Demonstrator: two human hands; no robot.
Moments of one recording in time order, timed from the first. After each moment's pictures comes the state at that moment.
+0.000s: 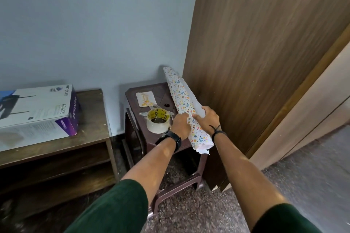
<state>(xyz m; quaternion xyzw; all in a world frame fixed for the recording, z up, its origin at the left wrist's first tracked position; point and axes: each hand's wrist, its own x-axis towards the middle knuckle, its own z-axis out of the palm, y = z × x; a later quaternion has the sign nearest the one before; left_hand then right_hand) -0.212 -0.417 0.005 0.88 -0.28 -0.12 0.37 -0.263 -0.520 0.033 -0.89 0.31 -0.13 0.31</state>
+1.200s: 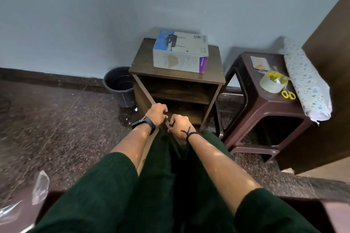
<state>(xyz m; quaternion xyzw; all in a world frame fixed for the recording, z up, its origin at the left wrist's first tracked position) -0.314 0.073 -0.064 0.97 -0.05 -0.07 0.24 -0.350 -0.054 -0.052 -0.93 -0.01 0.20 0.30</state>
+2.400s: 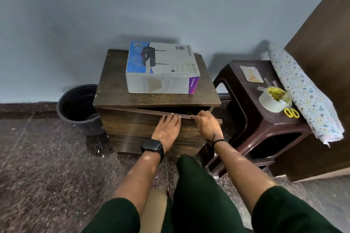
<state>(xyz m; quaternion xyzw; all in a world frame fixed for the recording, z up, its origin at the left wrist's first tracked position) -0.184 0.013 -0.108 0.96 -0.30 0.01 0.00 -0.194 -0.159 -0.084 -1.00 -0.05 -0.02 0.08</state>
